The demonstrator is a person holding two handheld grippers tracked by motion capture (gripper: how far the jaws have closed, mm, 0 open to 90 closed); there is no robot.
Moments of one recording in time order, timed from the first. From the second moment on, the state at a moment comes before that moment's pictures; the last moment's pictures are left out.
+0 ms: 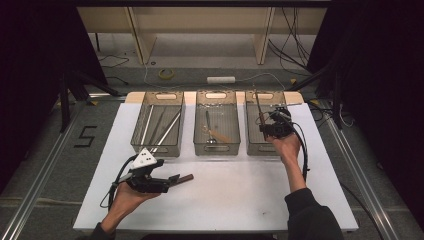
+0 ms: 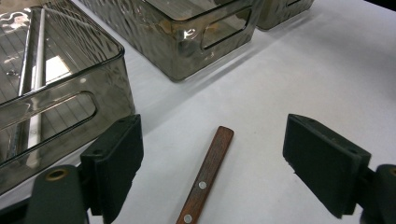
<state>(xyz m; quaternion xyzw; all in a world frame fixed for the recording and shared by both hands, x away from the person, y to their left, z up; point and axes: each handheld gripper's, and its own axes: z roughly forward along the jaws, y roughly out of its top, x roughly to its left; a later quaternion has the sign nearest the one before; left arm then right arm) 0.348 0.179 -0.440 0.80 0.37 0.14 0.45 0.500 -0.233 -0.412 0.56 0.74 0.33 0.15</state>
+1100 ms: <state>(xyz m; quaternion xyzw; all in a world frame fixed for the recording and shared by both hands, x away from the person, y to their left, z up) 0.354 0.182 -0.442 0.81 0.38 0.13 0.42 0.443 -0.226 -0.382 0.48 0.78 0.38 0.16</state>
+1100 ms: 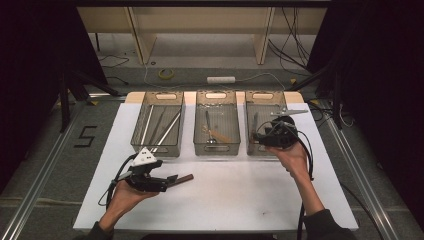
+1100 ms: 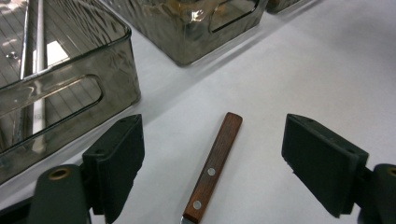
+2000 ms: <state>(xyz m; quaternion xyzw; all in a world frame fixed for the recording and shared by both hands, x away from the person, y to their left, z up) 0.367 0.167 -0.443 0.89 0.35 0.11 0.27 0.353 -0.219 -0.419 0.39 0.79 0.46 0.11</state>
